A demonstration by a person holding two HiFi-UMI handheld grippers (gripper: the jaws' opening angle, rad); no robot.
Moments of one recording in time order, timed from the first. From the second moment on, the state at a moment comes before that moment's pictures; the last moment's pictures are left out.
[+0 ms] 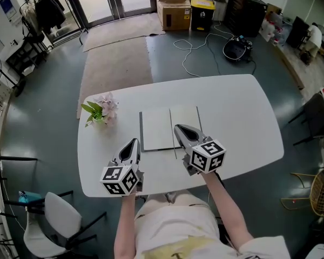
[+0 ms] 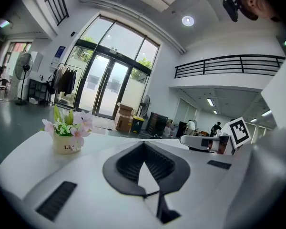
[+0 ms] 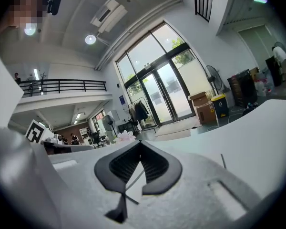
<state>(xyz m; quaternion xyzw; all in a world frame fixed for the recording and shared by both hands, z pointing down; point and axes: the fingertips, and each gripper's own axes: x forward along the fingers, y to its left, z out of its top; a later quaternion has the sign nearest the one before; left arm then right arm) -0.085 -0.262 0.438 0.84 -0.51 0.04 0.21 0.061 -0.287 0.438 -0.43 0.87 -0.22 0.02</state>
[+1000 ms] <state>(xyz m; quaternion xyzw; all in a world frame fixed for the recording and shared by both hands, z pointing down) -0.128 -0.261 0.395 0.83 -0.55 0.01 0.14 0.116 -0.275 0.388 -0.51 0.84 -0.15 0.07</state>
